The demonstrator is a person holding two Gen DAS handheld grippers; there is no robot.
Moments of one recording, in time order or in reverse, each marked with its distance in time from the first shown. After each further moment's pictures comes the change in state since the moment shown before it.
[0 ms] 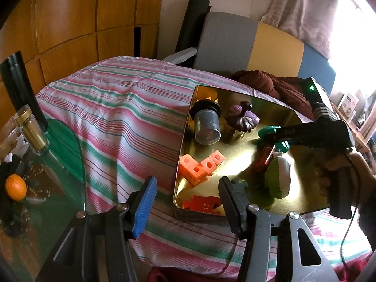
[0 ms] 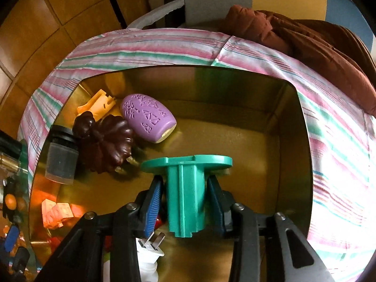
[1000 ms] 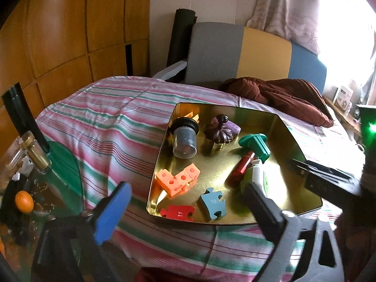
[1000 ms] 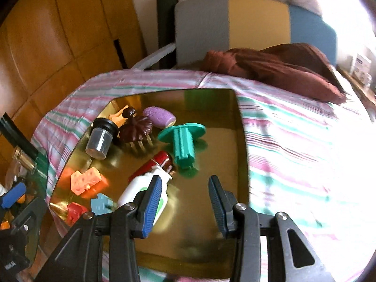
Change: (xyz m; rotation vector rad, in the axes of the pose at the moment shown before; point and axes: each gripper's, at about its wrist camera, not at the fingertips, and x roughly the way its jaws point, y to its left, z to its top) left arm -0.029 -0.045 0.006 0.080 -0.076 0.025; right arm -0.106 0.009 -0.115 0.060 -0.328 -0.074
